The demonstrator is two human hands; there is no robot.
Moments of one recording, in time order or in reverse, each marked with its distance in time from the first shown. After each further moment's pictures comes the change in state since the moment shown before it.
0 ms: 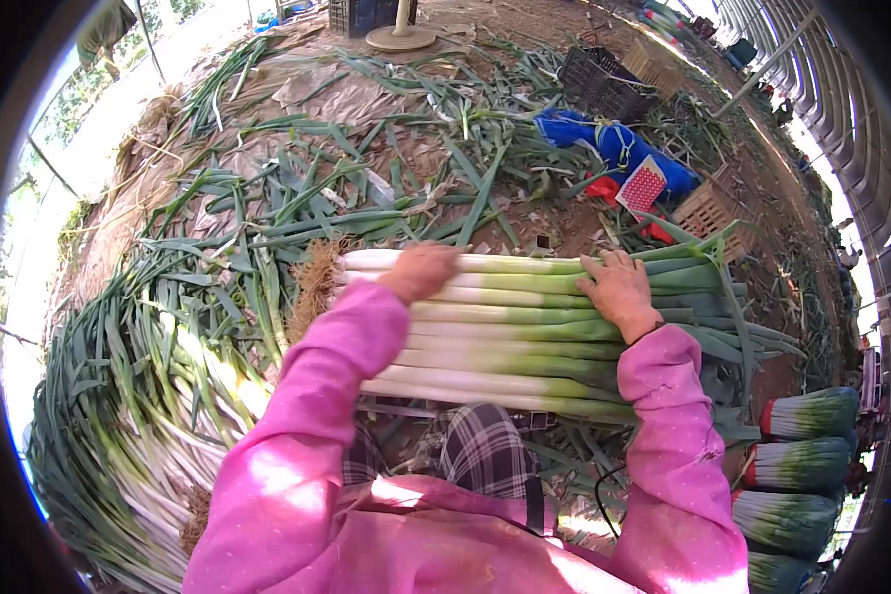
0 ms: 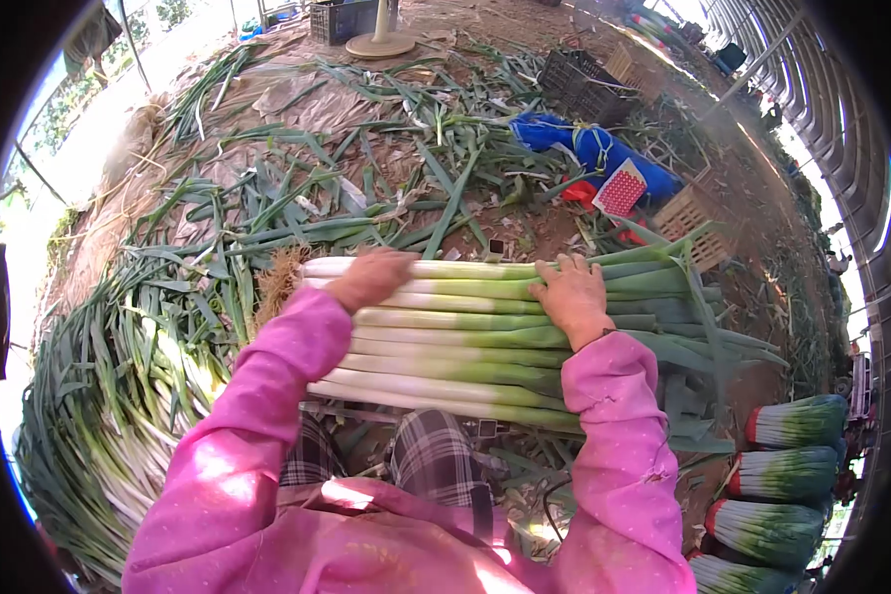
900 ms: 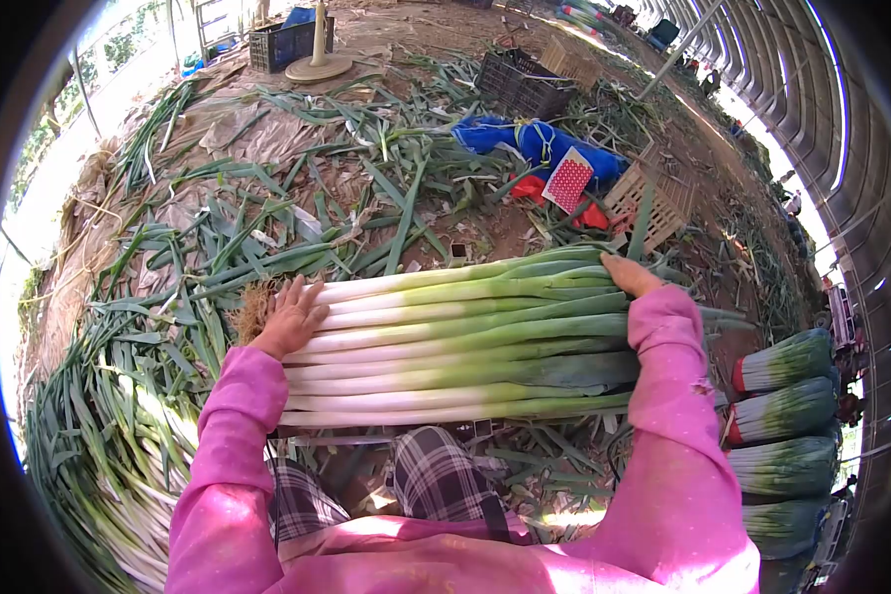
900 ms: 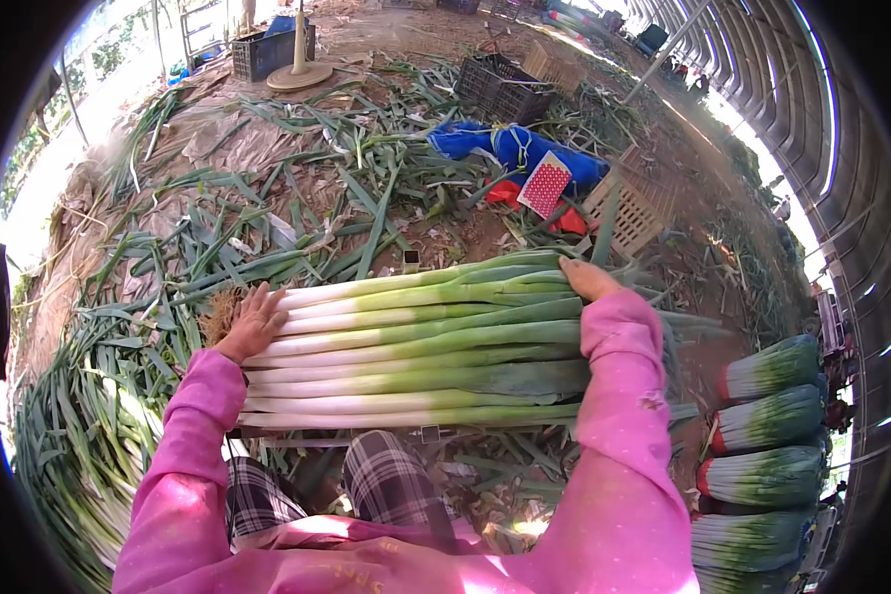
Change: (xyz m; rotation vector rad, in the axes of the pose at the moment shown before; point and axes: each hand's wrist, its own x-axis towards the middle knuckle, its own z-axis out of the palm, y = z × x) left_hand -0.074 -0.064 -0.005 -0.059 -0.135 -0.385; right_hand 0.013 0.232 0.097 0.458 -0.166 0.196
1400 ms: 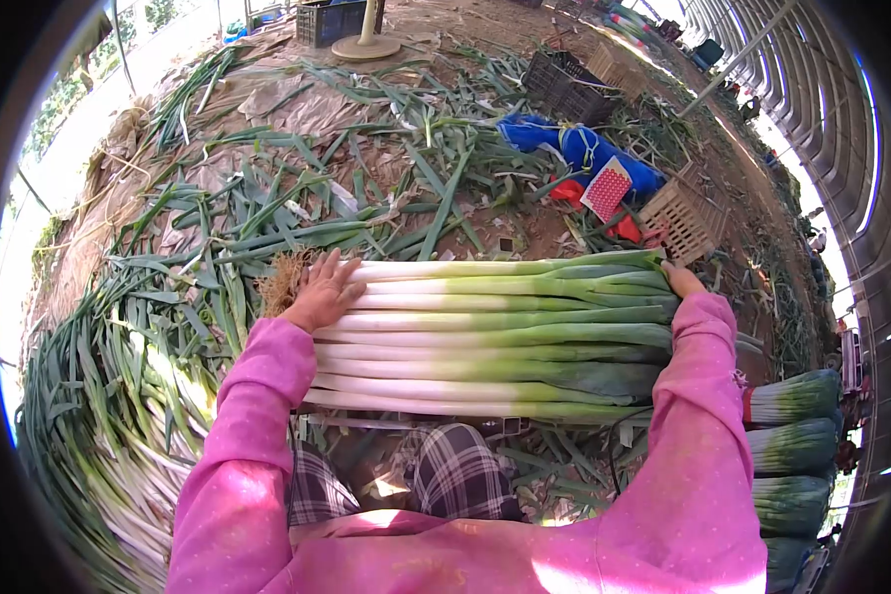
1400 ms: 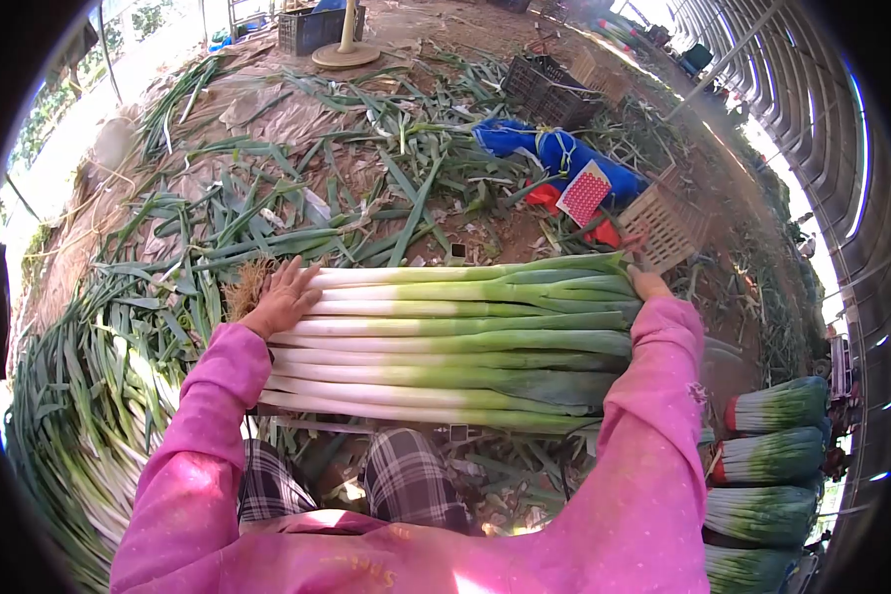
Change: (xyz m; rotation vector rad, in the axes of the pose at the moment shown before) left_hand 0.000 -0.001 0.000 -0.040 0.041 0.000; right_hand 0.002 0.014 -0.040 -0.060 0.064 0.404
